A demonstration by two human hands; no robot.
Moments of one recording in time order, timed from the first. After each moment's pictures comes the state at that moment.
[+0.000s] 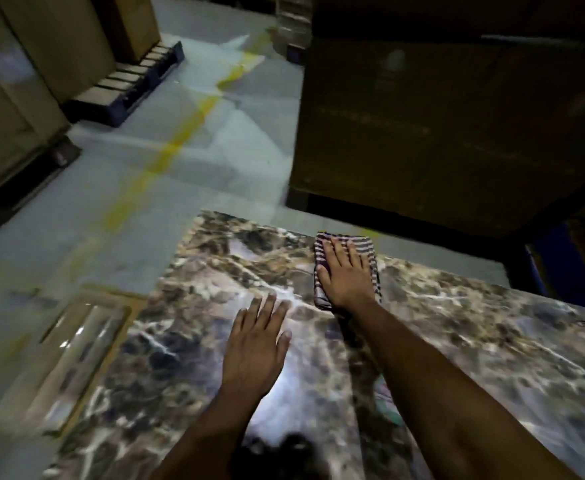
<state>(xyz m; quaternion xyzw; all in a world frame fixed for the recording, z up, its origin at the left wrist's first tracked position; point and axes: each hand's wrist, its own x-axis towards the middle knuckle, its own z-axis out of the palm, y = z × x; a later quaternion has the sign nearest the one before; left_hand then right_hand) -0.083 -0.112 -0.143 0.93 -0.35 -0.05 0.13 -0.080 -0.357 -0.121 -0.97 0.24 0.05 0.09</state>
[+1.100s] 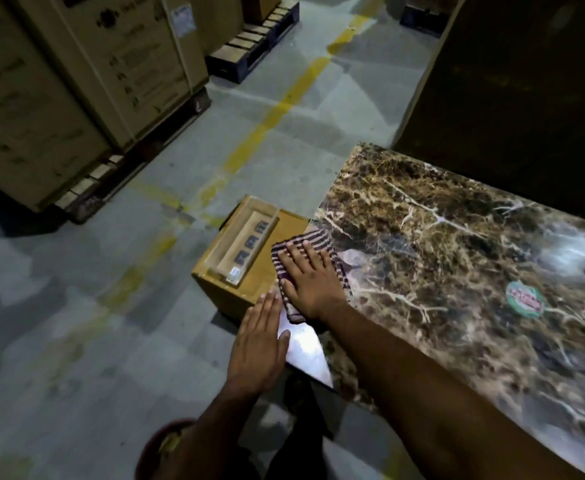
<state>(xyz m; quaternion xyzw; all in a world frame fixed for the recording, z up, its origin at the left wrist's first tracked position) -0.204 0.245 -0.126 0.96 -0.22 -0.10 0.15 -0.139 0.062 -0.118 -0.99 -0.05 0.09 0.11</state>
